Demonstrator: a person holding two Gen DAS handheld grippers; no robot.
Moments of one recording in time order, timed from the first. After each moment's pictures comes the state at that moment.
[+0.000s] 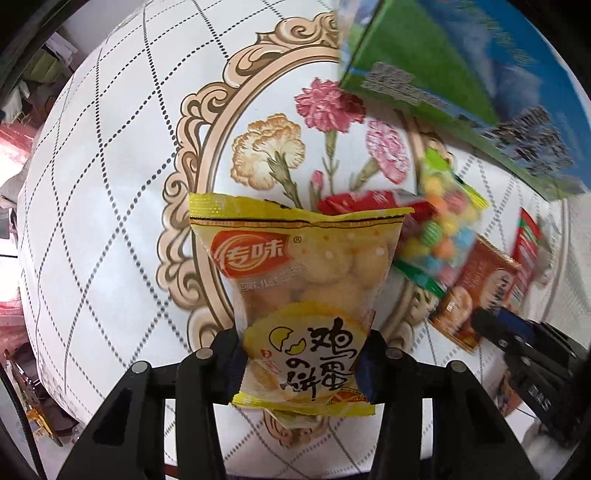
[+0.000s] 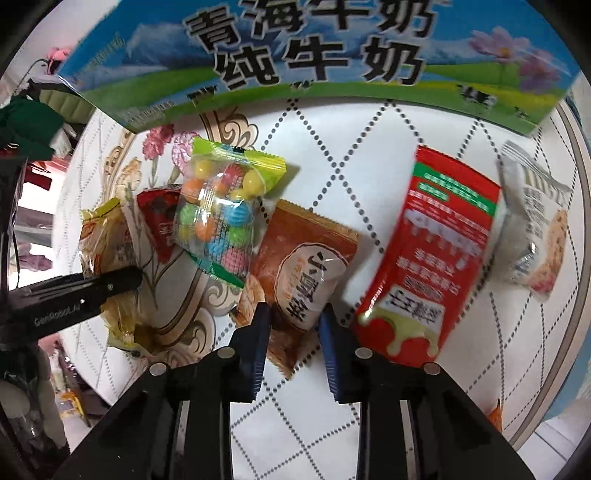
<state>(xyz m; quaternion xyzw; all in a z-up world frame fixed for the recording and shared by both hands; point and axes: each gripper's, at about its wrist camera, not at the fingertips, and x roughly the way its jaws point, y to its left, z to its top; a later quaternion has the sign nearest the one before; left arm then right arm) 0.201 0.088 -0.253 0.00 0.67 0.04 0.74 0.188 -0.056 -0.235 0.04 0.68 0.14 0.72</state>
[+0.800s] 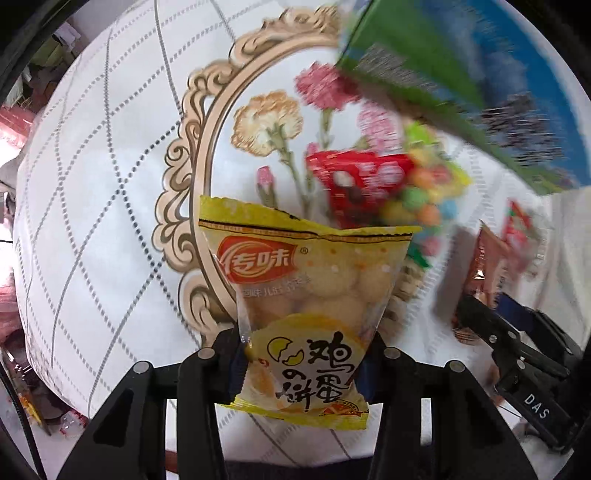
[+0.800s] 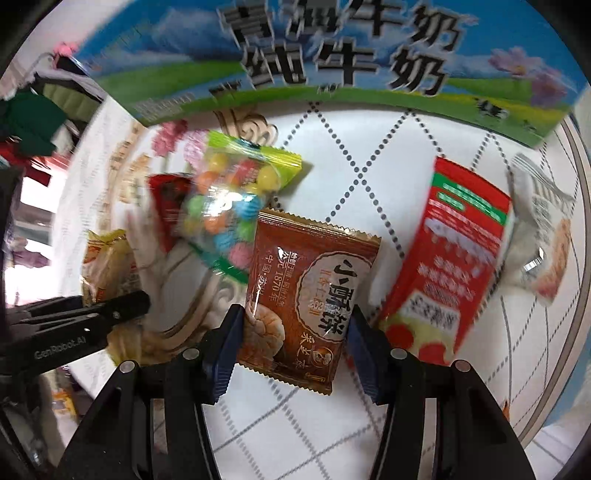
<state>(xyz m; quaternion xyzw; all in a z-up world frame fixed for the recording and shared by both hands) 0.171 0.081 -0.242 -0.05 0.67 0.01 0.74 0.173 -0.049 -0.229 0.03 0.66 0.15 0.73</state>
